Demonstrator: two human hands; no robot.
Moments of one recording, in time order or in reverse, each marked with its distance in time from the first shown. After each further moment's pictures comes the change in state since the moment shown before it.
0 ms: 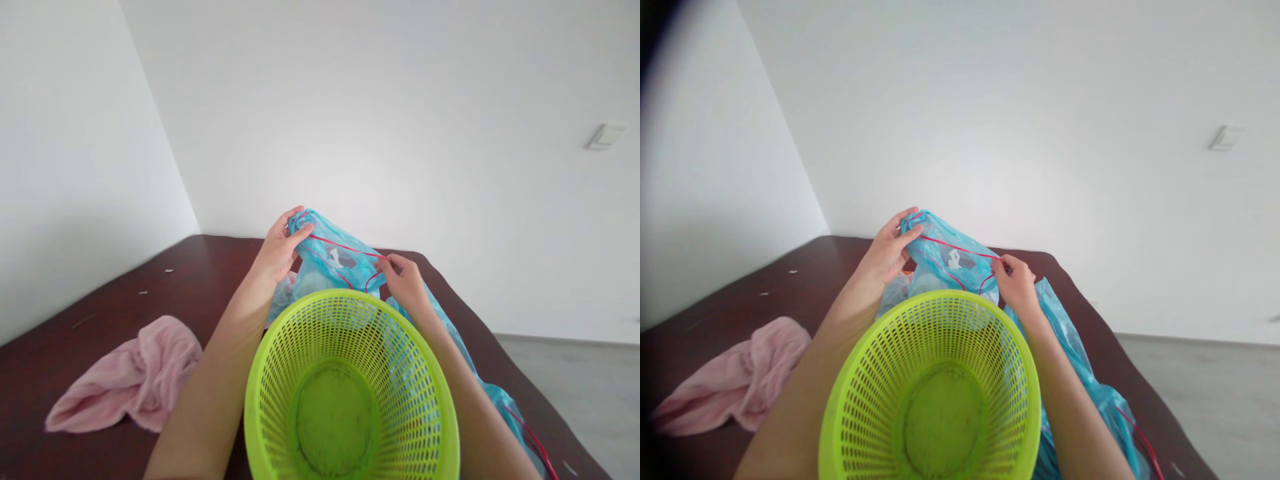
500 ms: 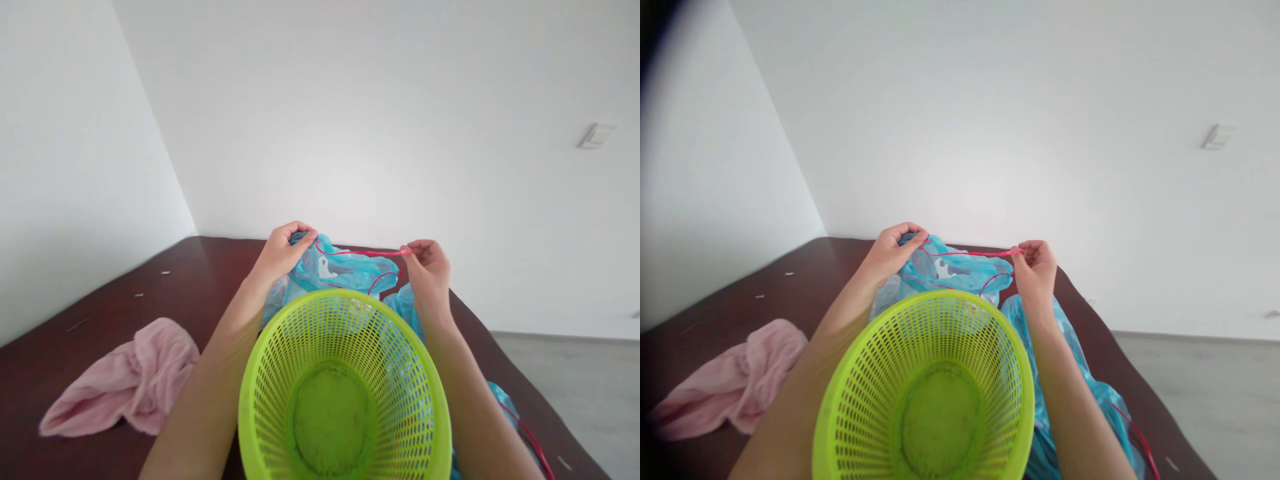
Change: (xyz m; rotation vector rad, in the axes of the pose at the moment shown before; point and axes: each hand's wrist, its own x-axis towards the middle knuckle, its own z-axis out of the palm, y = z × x) left_hand -0.008 0.006 0.005 0.653 -0.088 0.159; right_hand -0.001 -0.024 -0.026 0.493 0.406 -0.064
